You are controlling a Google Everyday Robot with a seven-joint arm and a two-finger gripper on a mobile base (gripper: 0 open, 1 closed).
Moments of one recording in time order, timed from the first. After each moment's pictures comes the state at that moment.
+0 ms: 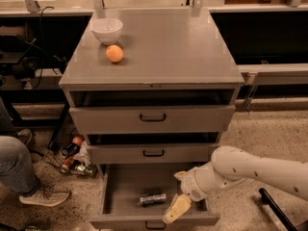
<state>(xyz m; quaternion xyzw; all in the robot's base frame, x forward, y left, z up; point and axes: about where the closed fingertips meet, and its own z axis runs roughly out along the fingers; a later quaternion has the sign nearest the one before) 0.419 -0.062 0.509 -0.51 0.79 0.29 0.18</state>
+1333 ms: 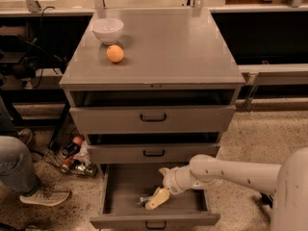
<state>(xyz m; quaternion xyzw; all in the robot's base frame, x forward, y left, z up) 0.507 -0.005 0.386 -0.49 0.78 0.30 0.26</state>
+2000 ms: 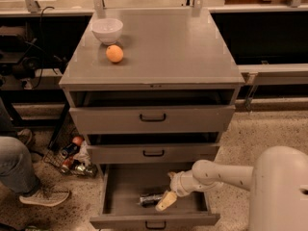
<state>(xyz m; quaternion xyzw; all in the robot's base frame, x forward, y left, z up) 0.531 -0.048 0.295 -0.50 0.79 0.26 0.24</state>
